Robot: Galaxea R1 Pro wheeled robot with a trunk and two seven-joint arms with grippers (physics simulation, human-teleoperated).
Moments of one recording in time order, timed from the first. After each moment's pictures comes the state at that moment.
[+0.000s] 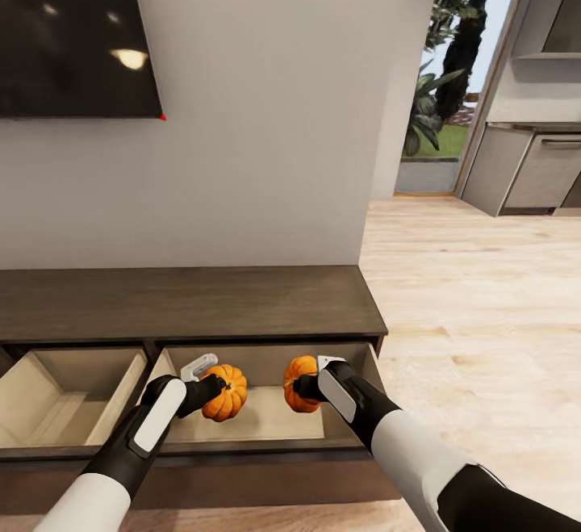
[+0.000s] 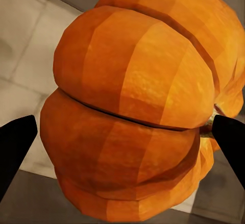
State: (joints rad) left arm -0.55 0.05 -0.15 -0.97 0.89 0.65 0.47; right arm -0.83 0.17 0.53 -0.46 -0.77 0.55 -0.35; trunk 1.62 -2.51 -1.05
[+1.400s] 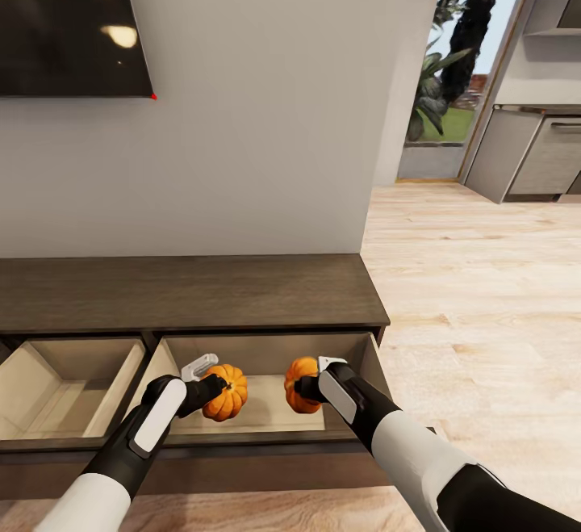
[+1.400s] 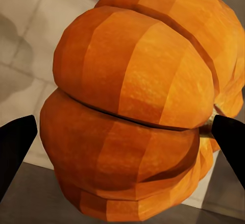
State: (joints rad) left arm -0.55 0.05 -0.16 -0.97 0.89 0.64 0.47; right arm -0.83 0.17 0.53 -0.45 -0.77 0.53 -0.35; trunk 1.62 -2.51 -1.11
